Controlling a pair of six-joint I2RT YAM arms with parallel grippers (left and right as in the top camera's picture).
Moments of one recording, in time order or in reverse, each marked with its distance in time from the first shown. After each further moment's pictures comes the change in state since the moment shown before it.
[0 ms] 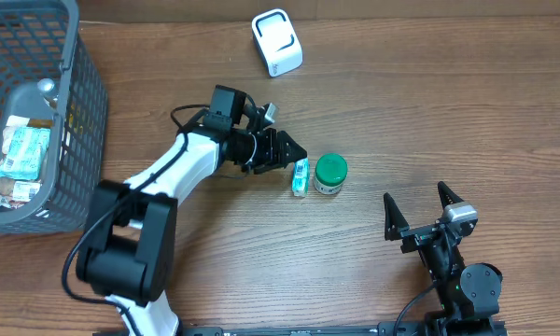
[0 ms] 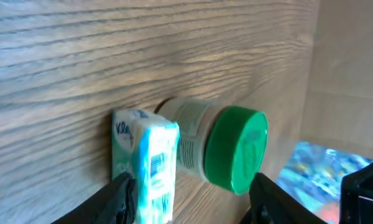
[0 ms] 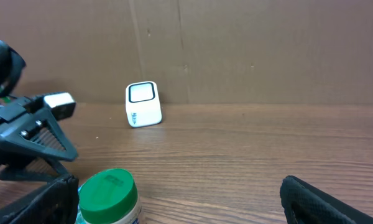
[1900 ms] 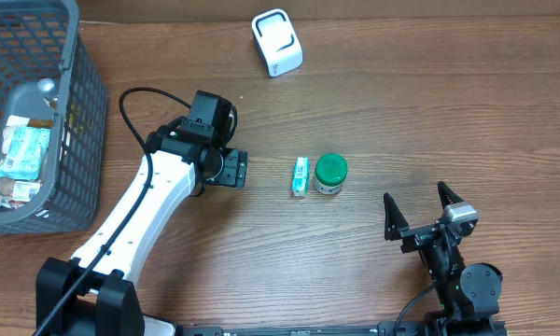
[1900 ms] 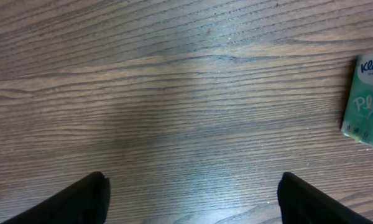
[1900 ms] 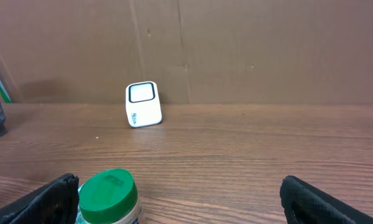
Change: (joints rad) left arm 0.000 -0.302 0.002 -0.488 -0.836 0.294; right arm 0.000 0.000 0.000 0.000 0.000 -0.001
